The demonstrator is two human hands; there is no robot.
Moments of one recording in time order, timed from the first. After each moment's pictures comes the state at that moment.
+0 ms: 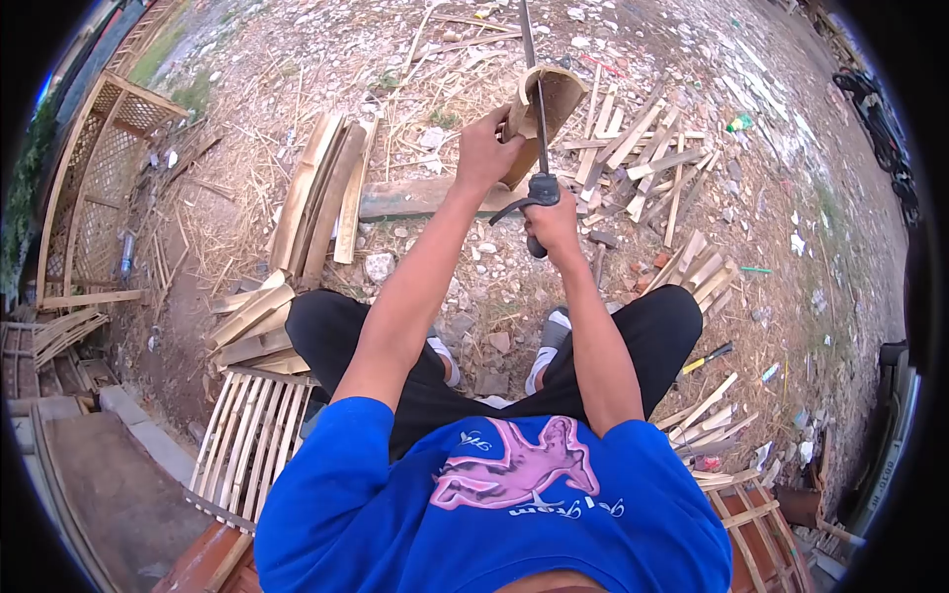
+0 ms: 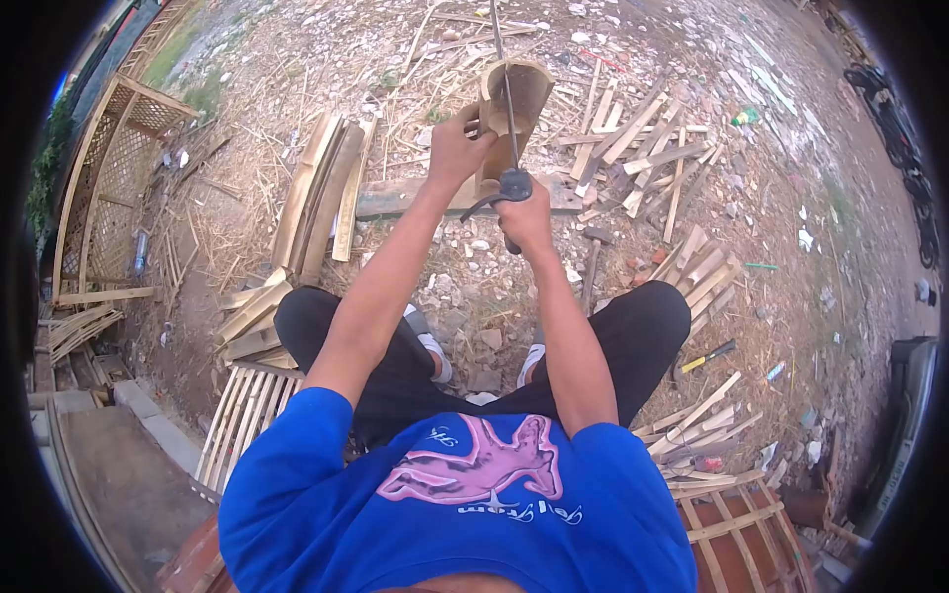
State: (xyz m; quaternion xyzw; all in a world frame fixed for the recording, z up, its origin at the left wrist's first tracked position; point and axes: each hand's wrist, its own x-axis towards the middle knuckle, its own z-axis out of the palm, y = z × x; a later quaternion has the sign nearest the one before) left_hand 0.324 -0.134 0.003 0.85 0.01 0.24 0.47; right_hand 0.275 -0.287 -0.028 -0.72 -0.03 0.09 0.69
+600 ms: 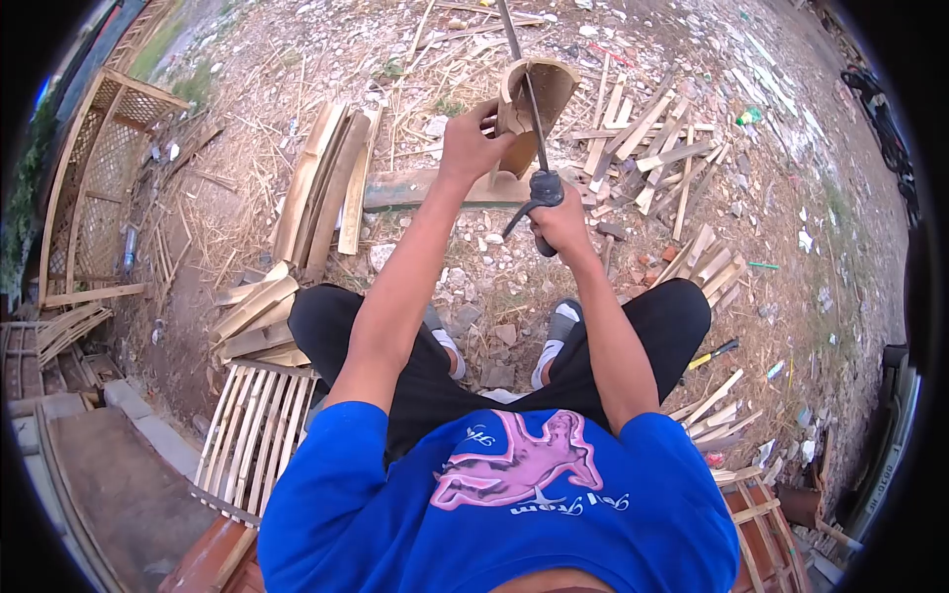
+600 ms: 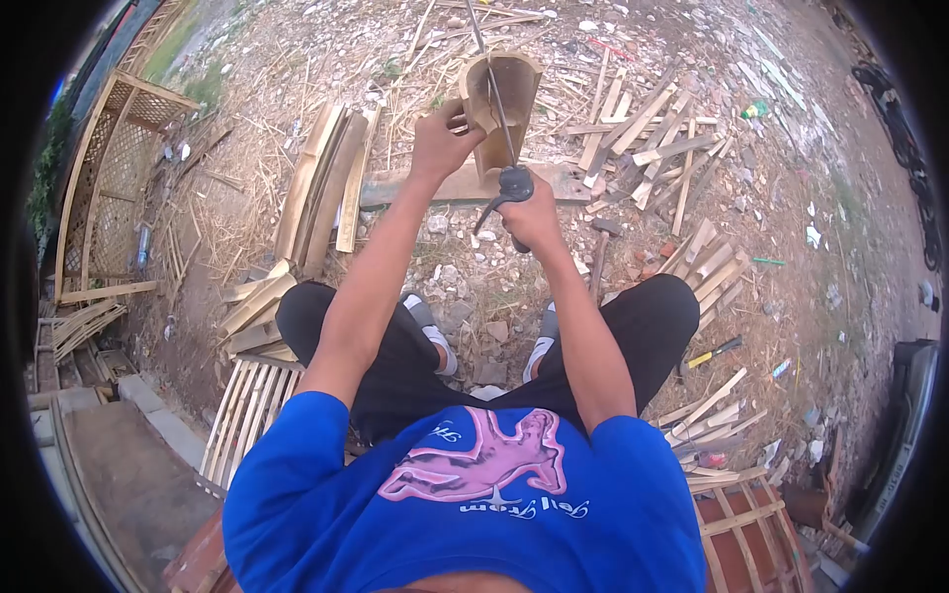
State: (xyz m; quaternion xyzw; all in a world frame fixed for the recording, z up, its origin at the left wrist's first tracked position) left_hand 0.306 -0.108 0.008 0.83 0.01 0.21 0.52; right_hand 0.266 -0.291 -0.007 -0.70 -0.03 0.19 0.69
